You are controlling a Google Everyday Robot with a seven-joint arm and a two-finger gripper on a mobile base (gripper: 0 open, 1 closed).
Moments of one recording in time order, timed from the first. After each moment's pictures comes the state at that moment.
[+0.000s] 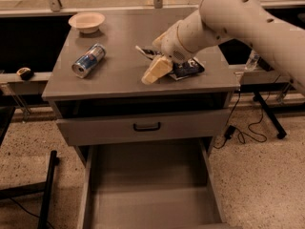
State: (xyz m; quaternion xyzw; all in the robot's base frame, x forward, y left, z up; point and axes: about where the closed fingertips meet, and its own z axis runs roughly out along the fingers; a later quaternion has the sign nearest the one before) arm 0.657 -0.011 0.890 -0.61 0.69 0.08 0.39
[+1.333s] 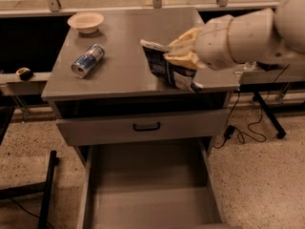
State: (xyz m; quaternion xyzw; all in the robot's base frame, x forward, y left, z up) arm 0.566 -0.059 0.968 -0.61 0.60 0.06 0.51
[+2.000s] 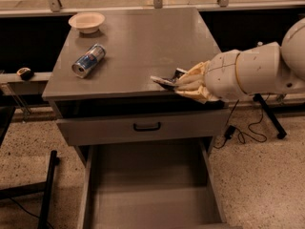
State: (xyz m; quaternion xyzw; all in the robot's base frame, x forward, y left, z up) arm 0.519 -0.082 0.906 -0.64 0.61 0.06 0.45
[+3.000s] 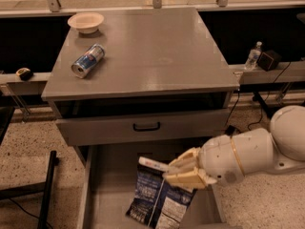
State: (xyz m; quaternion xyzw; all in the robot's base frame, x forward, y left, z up) arm 0.363 -0.052 0.782 -0.53 0.69 0.37 0.32
